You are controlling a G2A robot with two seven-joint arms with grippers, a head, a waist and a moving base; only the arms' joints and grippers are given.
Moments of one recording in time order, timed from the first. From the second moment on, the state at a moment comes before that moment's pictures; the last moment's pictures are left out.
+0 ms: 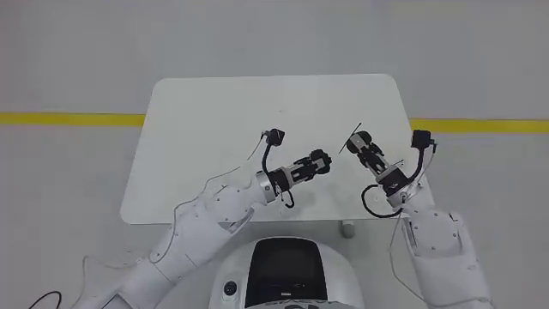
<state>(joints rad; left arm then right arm) 1.20 -1.25 -0.77 -1.48 0.01 -0.34 -0.33 -1.74 -1.32 1.56 -1.86 -0.24 -0.34 0.43</state>
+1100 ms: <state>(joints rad) 1.20 -1.25 -0.76 -1.48 0.01 -0.34 -0.33 -1.73 -1.30 1.52 -1.84 -0.23 -0.34 0.40</state>
